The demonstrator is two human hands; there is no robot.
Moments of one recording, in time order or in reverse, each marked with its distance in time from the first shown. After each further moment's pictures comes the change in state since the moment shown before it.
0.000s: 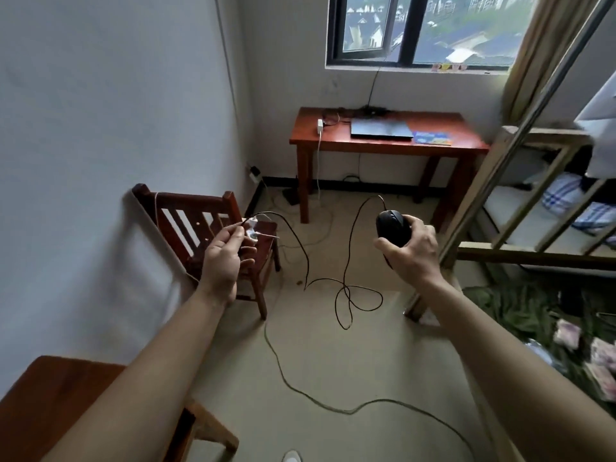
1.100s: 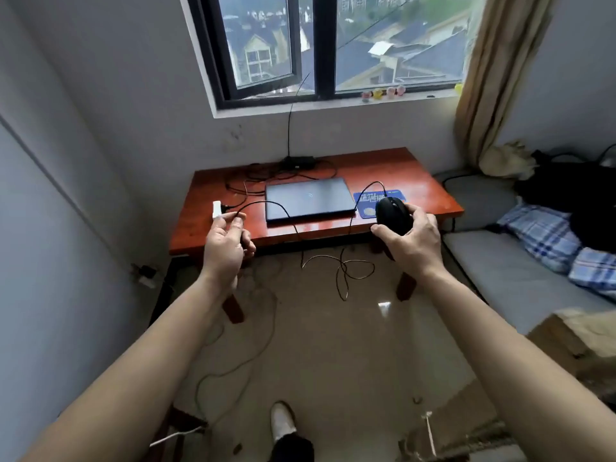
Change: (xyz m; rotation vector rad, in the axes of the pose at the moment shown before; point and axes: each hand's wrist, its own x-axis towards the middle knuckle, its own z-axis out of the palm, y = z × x) left_hand 0.676 -0.013 0.531 0.043 -0.239 0.108; right_hand 0.762 0.149 0.027 0.048 0.255 0.132
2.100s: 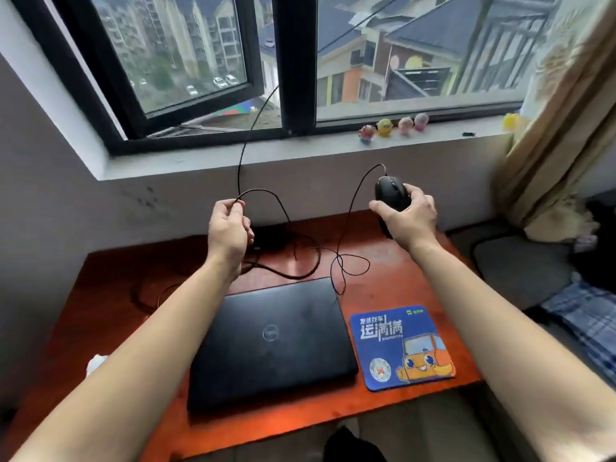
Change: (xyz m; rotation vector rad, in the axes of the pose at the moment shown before) left_hand 0.626 -0.114 0.272 0.099 0.053 -0.073; right_hand 0.639 0.066 0.244 -0.058 0.054 0.120
